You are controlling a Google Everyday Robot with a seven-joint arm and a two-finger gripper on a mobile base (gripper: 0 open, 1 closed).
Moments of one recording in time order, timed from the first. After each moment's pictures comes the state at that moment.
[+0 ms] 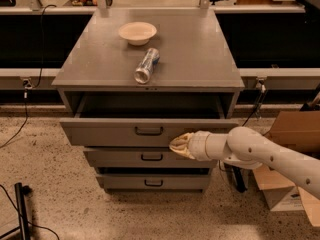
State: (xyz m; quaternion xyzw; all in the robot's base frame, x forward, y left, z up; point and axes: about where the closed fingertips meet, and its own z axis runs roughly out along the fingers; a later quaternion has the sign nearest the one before) arm 0.600 -0.066 0.590 -0.57 0.65 0.14 0.47
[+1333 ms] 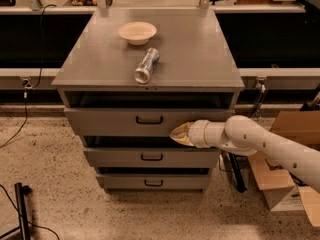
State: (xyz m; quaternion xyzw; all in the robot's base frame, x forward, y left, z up) arm 0.656 -0.075 0.590 -0.56 0.66 0.13 0.49
